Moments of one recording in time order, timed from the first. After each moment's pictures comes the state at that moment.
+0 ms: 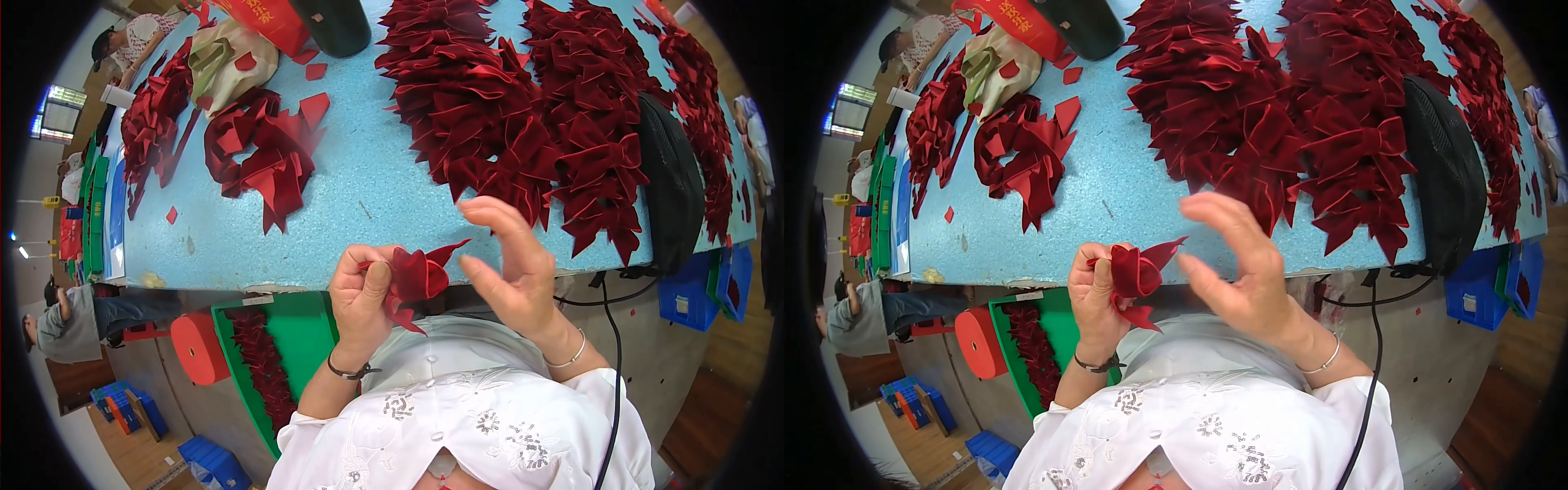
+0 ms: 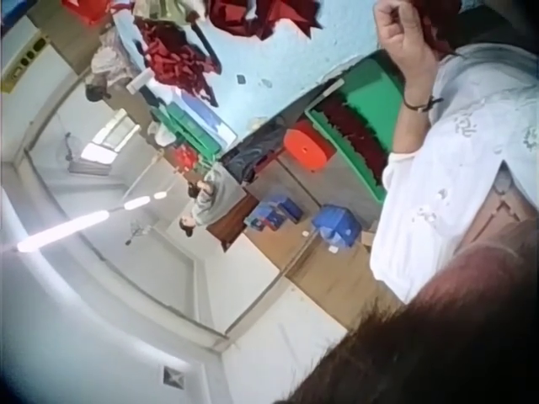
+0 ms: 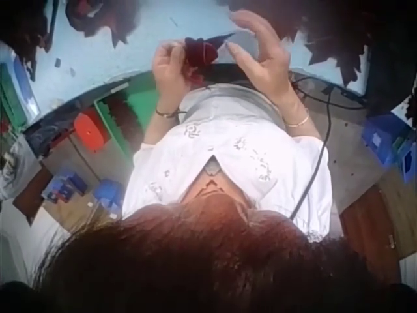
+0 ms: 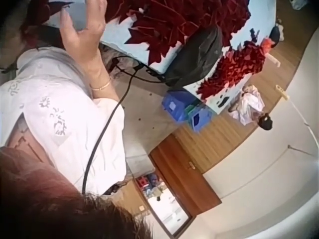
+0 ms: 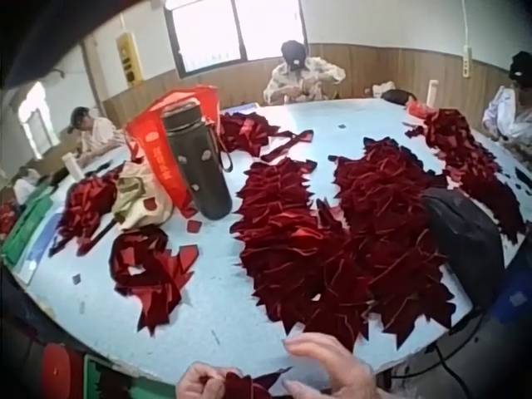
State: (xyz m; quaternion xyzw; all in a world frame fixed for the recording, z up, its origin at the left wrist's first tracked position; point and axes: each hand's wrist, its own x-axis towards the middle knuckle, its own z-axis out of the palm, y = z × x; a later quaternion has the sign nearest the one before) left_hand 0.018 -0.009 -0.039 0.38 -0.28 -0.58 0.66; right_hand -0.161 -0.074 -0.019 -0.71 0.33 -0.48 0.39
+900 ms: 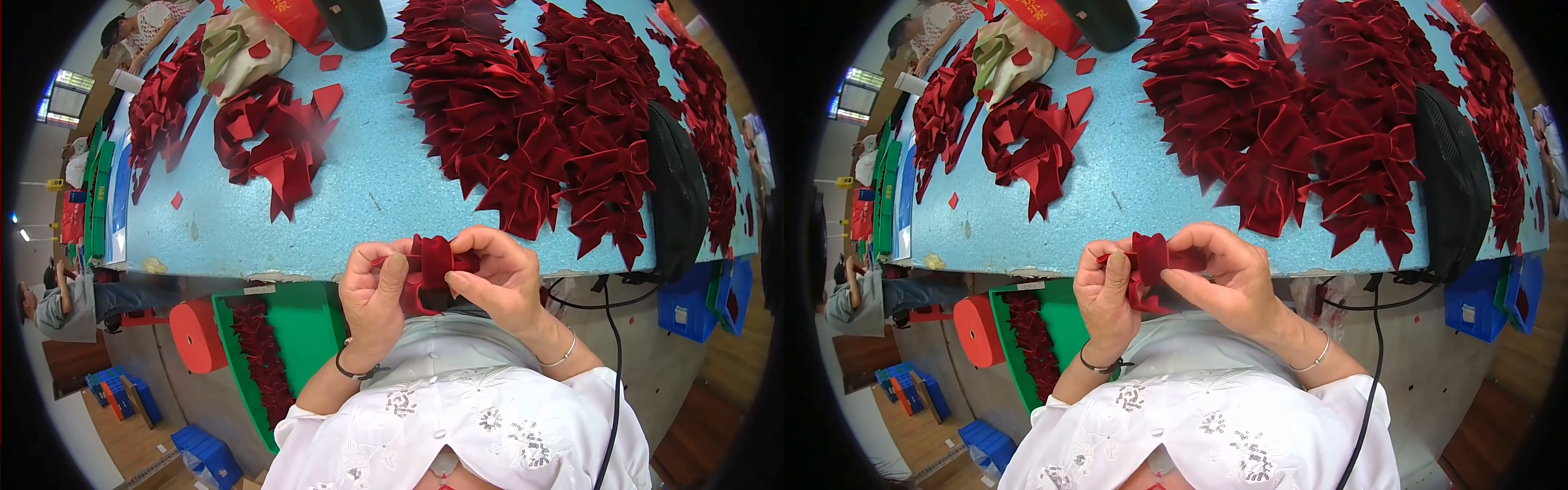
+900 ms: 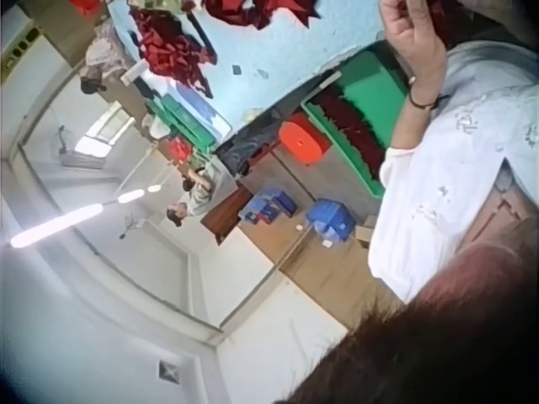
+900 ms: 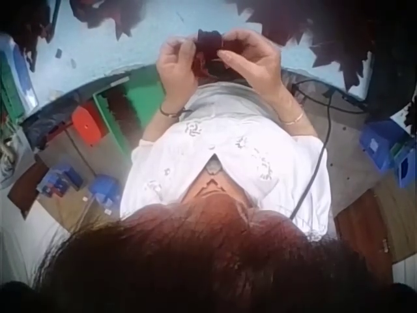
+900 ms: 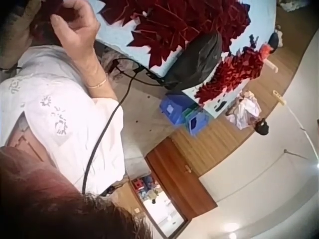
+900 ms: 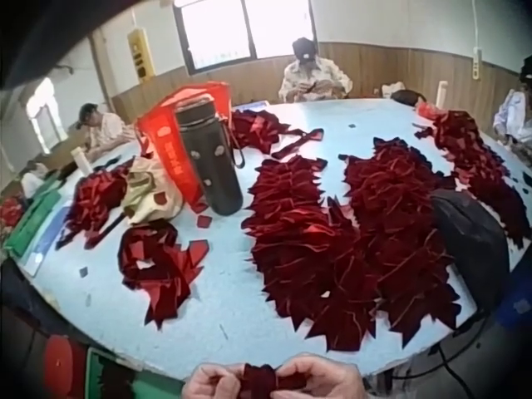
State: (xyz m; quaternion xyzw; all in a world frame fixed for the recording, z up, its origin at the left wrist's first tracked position) left_hand 0.003 -0.007 -0.036 0.43 -0.31 -0.50 0.68; right_hand -0.146 -0.057 -0.026 -0.51 0.25 -0.45 0.69
